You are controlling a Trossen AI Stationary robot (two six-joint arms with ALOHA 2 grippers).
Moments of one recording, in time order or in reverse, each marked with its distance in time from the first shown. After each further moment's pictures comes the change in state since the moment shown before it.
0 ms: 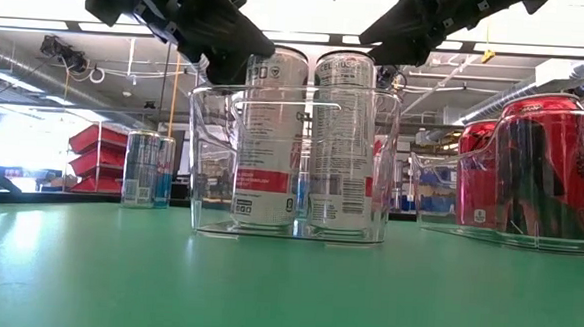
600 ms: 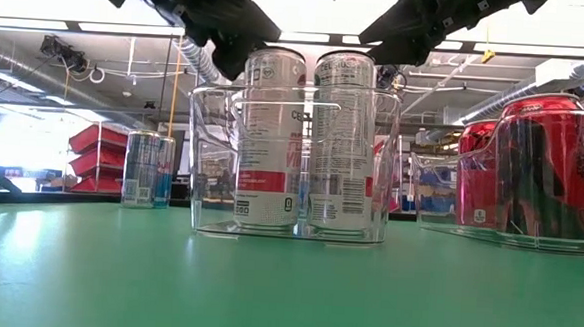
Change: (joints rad) left arm 0.000 -0.001 0.106 -0.160 -0.009 0.017; right arm 0.000 0.000 0.000 0.004 0.000 0.000
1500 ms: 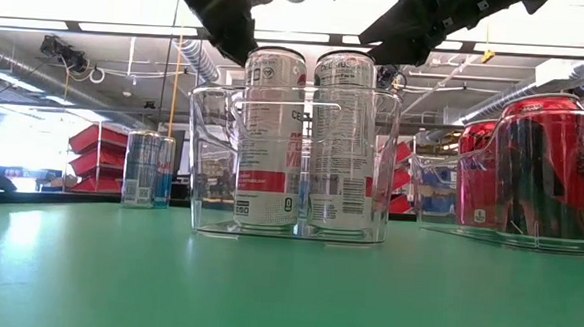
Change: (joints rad) left arm 0.318 0.000 0.333 -0.568 -0.189 0.270; right arm -0.002 0.000 0.000 -0.002 0.000 0.000
